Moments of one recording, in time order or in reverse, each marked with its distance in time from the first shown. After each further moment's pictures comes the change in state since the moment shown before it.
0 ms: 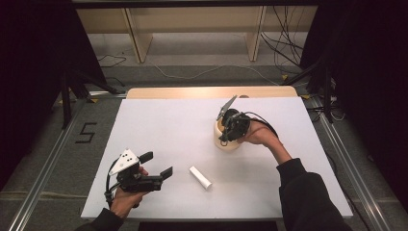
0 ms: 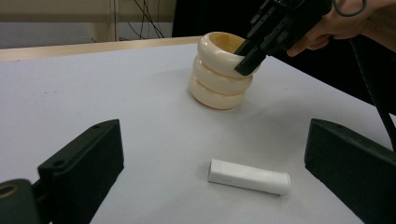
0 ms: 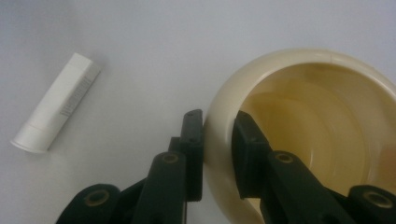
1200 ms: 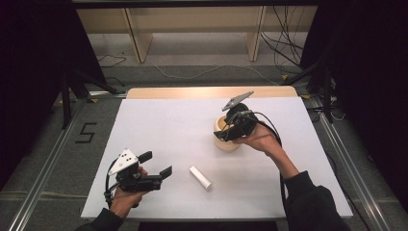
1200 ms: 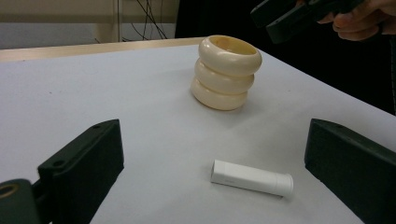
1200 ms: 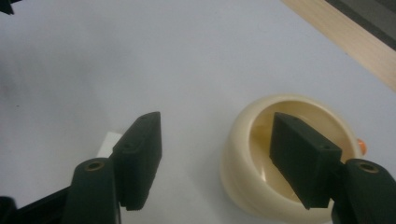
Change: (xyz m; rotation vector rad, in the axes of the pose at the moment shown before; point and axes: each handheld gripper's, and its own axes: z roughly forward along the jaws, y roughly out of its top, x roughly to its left) left arm 0.001 0.000 -0.001 -0.004 0.013 -0.006; right arm 0.033 0.002 -0.047 -0.240 -0.105 0.232
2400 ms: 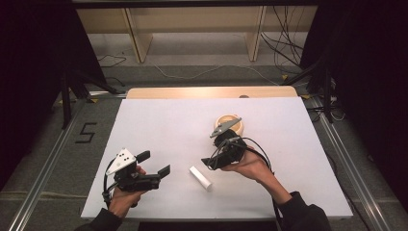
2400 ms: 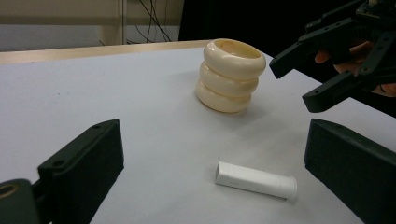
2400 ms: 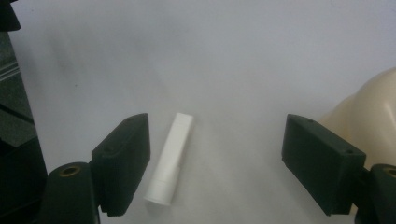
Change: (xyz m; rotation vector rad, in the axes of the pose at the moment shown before) left arm 0.002 0.001 -0.003 -0.011 0.013 -0.003; right arm 0.064 -0.027 0.020 0.015 0.078 0.002
